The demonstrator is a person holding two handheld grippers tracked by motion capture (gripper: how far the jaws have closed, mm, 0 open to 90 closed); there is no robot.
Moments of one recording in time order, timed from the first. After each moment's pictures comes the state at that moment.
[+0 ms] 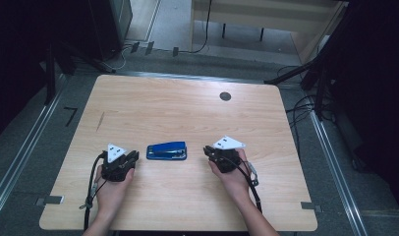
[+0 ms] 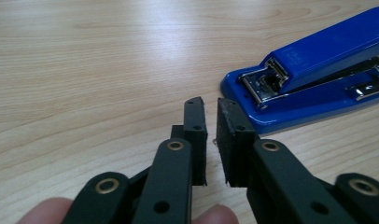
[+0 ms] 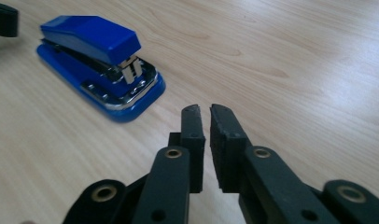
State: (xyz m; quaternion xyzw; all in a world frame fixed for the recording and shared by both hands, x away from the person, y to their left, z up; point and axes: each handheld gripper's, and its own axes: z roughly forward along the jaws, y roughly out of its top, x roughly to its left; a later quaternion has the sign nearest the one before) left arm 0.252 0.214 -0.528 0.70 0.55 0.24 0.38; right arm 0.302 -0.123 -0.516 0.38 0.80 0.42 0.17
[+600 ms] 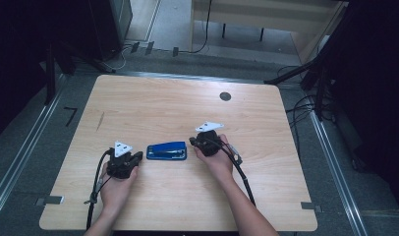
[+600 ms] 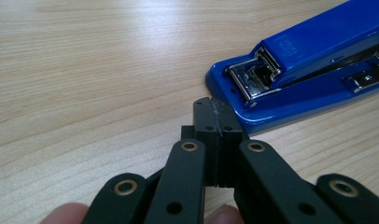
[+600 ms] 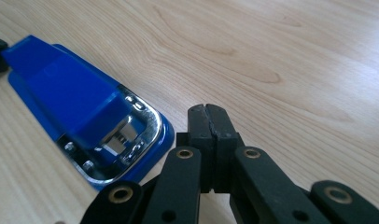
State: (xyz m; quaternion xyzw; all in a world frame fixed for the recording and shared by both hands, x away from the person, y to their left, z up) left arm 0.264 0.205 -0.530 0.73 0.55 0.21 0.36; right arm 0.357 -0.077 -0.524 0.37 0.83 0.40 0.12
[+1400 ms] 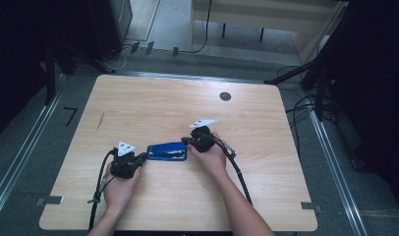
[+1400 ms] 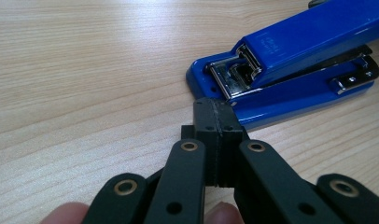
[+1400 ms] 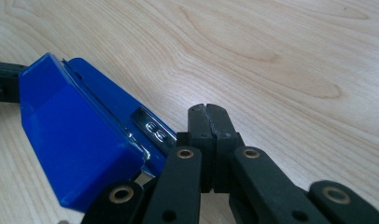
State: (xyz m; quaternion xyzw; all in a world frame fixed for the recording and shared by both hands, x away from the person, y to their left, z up) left arm 0.266 0.196 -0.531 0.73 0.55 0.19 0.36; right arm 0.374 -0.061 -0.534 0.37 0.83 0.42 0.04
